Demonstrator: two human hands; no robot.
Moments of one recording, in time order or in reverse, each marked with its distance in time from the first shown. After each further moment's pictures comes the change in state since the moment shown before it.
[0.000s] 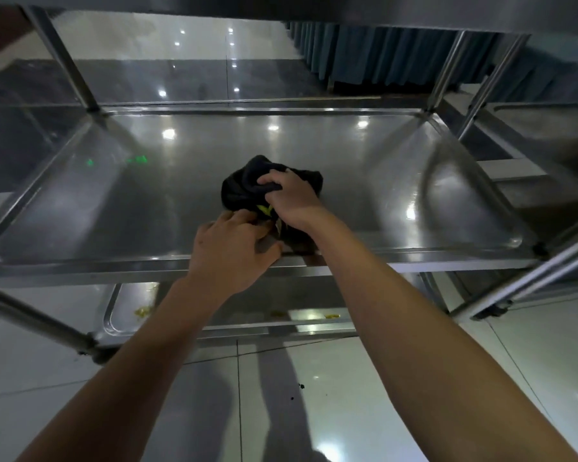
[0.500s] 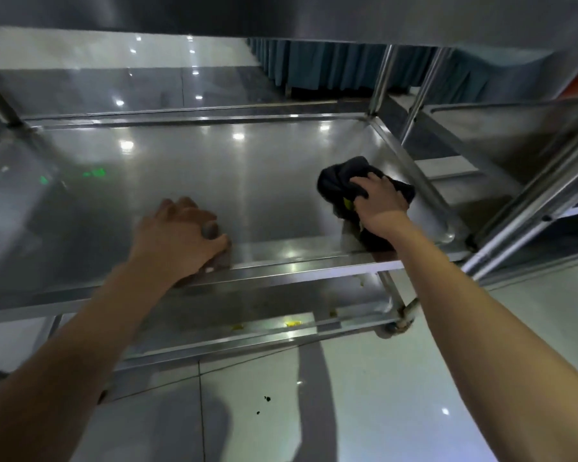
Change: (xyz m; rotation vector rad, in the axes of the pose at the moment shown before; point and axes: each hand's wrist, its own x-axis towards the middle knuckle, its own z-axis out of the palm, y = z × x) left_hand 0.046 0.018 -0.014 0.042 -0.095 -0.103; right_hand -0.048 0.166 -0.165 -0.471 0.271 0.320
